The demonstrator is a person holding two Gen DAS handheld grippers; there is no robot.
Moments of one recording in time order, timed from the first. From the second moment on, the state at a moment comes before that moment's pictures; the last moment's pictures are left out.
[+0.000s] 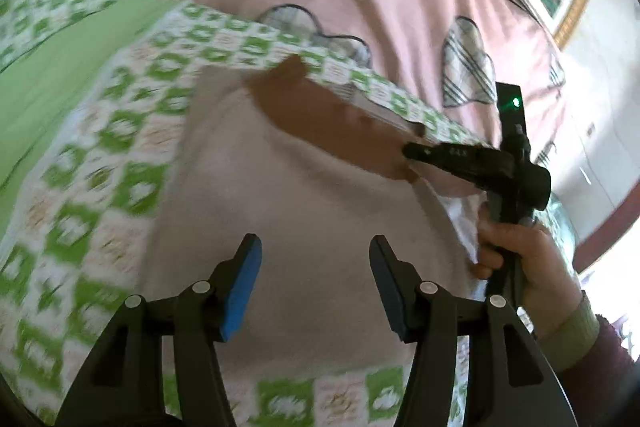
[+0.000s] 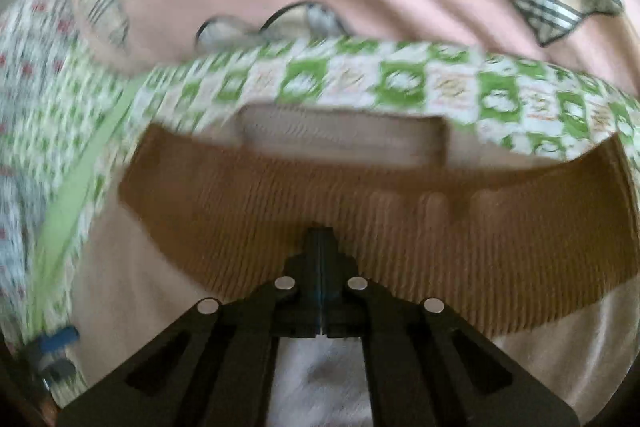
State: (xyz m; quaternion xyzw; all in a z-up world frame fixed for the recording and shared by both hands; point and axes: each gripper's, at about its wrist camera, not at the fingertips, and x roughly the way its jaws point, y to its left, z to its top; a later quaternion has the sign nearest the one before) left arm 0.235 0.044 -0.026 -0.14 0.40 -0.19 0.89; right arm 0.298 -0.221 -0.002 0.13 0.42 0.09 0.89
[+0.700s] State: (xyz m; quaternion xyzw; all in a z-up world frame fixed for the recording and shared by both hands) left arm 0.262 0.088 -0.033 -0.12 0.41 -0.10 0.90; right arm 0.153 -0.385 -0.002 0.23 0.37 -0.01 0.90
